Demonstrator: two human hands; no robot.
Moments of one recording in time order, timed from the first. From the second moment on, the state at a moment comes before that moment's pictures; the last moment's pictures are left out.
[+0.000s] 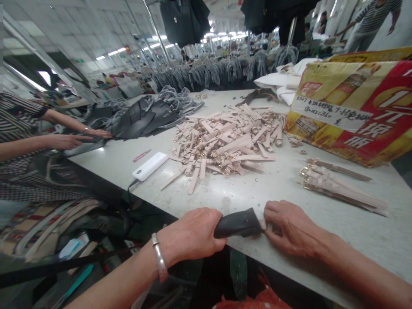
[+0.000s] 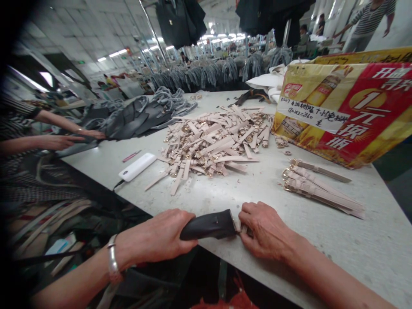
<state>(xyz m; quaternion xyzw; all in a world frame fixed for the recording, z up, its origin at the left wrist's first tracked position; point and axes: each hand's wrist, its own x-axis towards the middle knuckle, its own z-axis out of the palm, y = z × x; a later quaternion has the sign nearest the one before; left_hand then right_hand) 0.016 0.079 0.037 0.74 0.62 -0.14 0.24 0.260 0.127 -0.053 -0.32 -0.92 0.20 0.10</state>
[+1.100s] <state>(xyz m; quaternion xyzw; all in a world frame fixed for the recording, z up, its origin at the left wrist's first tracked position) 0.023 0.075 0.038 0.76 0.59 -0.15 0.22 0.274 0.116 -0.078 -0.32 -0.87 0.26 0.26</state>
